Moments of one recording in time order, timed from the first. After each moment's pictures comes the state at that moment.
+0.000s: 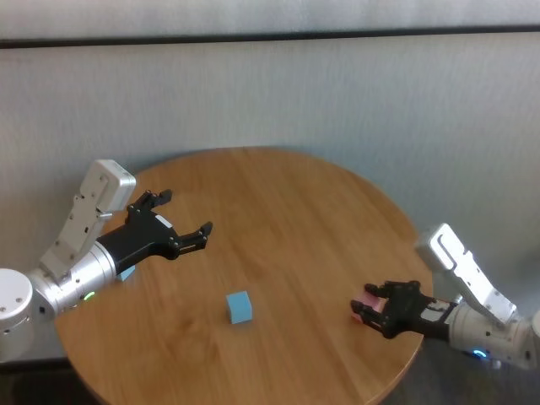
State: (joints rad) left arm -0.41 0.44 0.45 -1.27 -0.27 -0.06 -0.44; right arm 0.34 0.53 -0.49 -1.24 0.29 0.13 0.58
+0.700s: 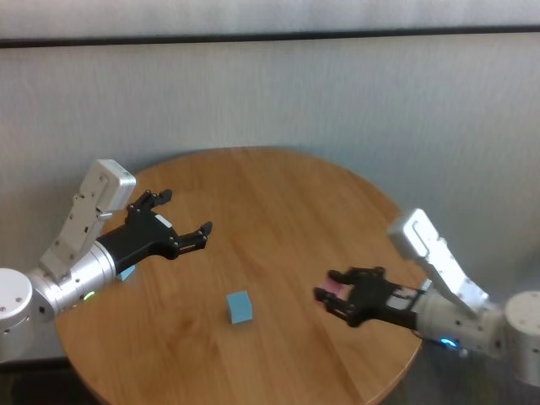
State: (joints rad) left arm -0.41 0.44 0.45 -1.27 -0.27 -0.06 -0.44; right arm 0.36 0.48 -0.51 -1.30 0.30 0.14 0.59
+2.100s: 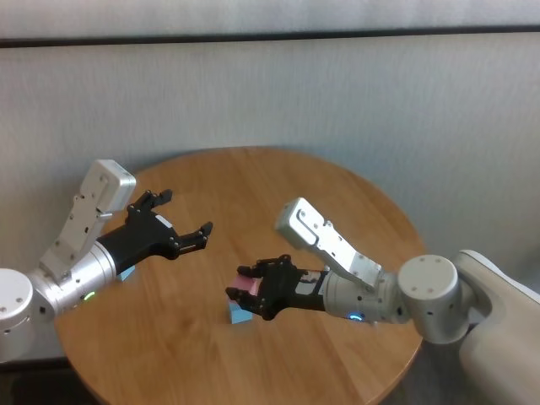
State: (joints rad) left arm -0.41 0.44 0.45 -1.27 -0.27 -0.06 -0.44; right arm 0.56 0.30 -0.69 -1.12 0.18 0.12 0.65
